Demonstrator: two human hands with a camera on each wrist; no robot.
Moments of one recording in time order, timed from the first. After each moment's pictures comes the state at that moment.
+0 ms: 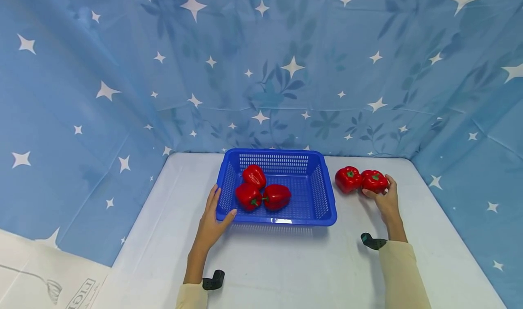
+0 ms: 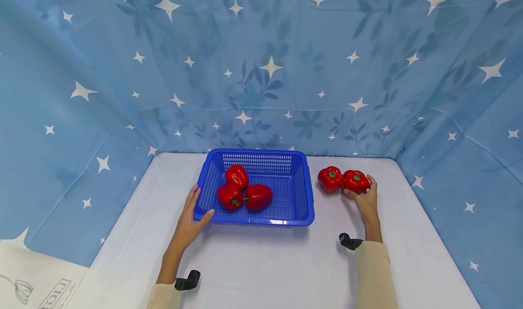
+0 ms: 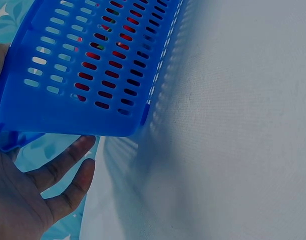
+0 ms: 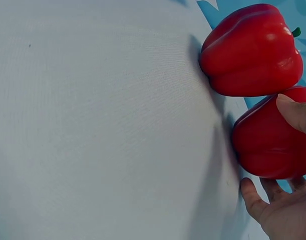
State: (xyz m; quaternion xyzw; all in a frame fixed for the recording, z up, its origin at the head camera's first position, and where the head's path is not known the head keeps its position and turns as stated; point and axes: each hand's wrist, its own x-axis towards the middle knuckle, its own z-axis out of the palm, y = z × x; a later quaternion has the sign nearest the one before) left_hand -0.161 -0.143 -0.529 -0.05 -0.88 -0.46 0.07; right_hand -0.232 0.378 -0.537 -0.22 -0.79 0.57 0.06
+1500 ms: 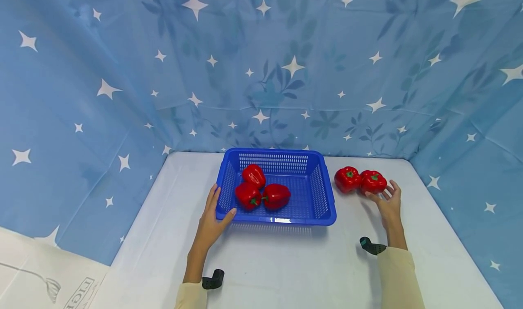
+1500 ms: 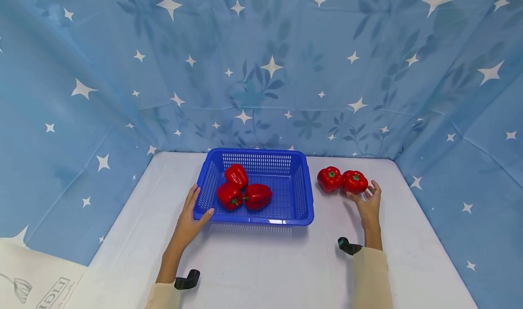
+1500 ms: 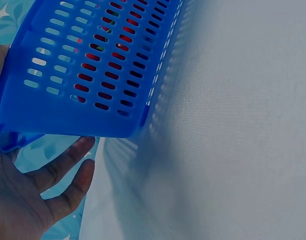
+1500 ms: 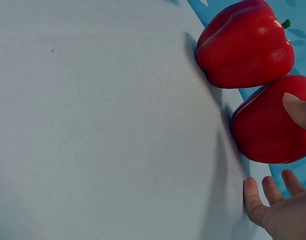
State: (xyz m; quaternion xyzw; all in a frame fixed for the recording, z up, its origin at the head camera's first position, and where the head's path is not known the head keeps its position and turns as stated) left_hand -0.161 -0.143 -0.528 -0.05 -0.88 -0.46 0.07; right_hand -0.218 0.375 -0.537 -0.27 -0.74 0.61 0.07
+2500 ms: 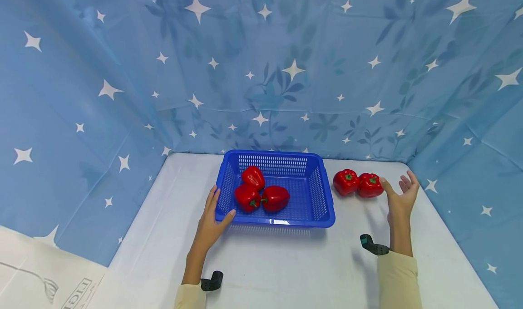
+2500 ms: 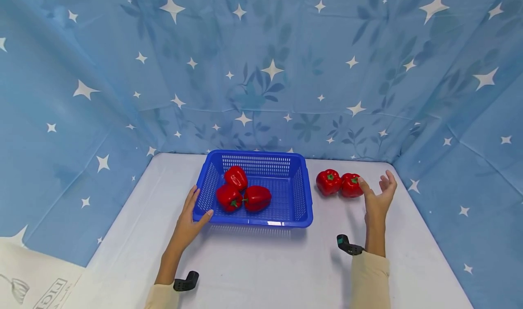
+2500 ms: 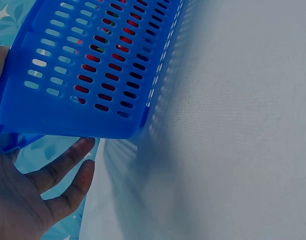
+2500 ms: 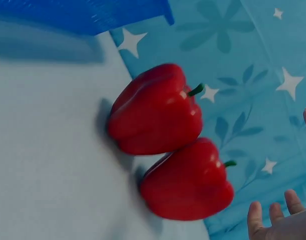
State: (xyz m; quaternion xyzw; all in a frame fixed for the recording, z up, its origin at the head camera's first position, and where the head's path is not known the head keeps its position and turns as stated) left_hand -0.160 -0.142 -0.527 -0.04 -0.88 -0.47 0.07; right_hand -0.206 0.359 -0.474 -0.28 -0.69 0.62 0.24
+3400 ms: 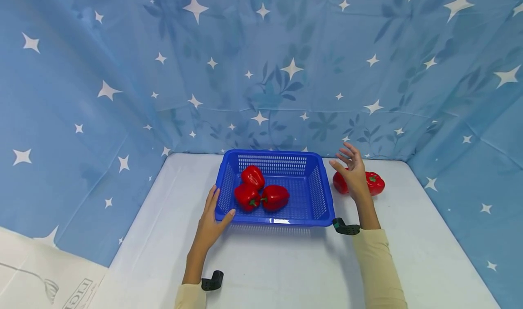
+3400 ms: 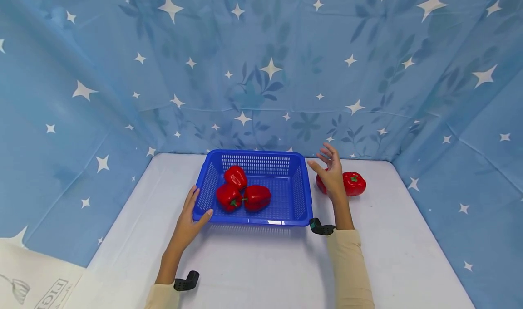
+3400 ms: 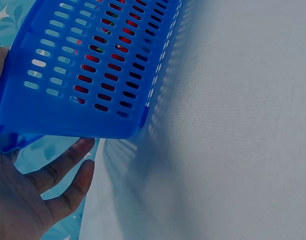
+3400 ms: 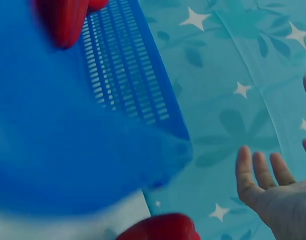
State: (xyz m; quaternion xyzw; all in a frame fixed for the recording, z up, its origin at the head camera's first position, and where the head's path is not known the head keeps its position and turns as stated) left_hand -0.159 -0.141 -0.526 -0.04 -0.89 -0.46 0.07; right_hand -0.248 0.272 -0.440 0.02 -0.74 0.66 0.12
